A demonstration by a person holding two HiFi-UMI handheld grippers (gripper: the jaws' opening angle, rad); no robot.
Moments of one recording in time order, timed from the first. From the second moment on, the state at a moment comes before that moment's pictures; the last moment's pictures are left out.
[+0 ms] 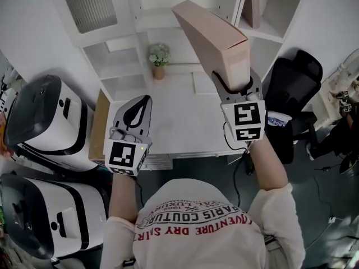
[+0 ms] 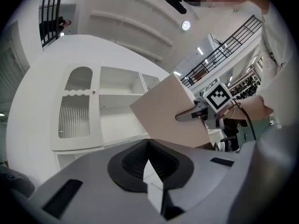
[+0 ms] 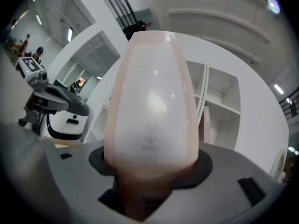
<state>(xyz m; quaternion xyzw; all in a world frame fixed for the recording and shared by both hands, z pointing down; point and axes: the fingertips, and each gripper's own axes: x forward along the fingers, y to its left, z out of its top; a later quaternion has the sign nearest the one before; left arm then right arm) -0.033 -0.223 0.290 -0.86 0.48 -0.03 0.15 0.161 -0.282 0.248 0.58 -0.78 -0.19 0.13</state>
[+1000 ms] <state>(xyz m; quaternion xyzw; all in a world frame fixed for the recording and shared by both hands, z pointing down) -0.110 -0.278 0.293 -0.87 0.47 0.00 0.15 0.054 -0.431 0.221 0.48 -0.56 -0.46 0.50</state>
